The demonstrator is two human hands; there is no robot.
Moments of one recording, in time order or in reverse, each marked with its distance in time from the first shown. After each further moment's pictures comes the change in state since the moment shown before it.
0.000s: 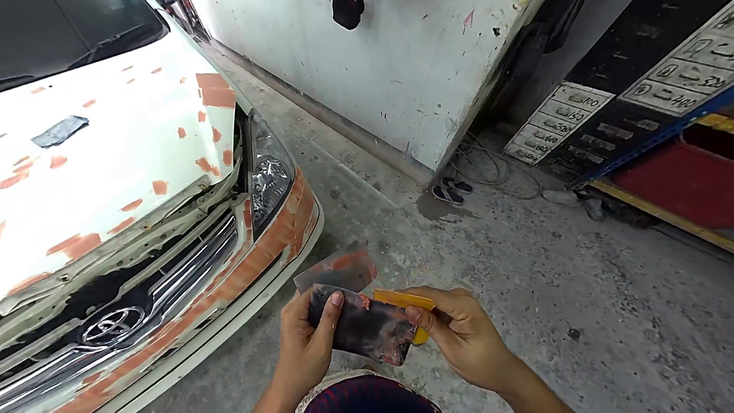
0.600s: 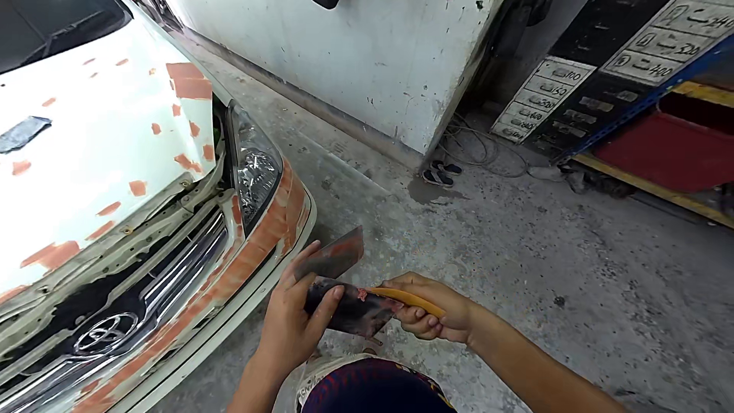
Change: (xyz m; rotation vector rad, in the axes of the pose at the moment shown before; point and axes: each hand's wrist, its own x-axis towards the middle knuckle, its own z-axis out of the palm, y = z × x) left_hand 0.018 -0.008 -0.020 0.354 -0.189 0.212; right_hand 0.003 0.025 -0.011 0.910 -0.418 0.975
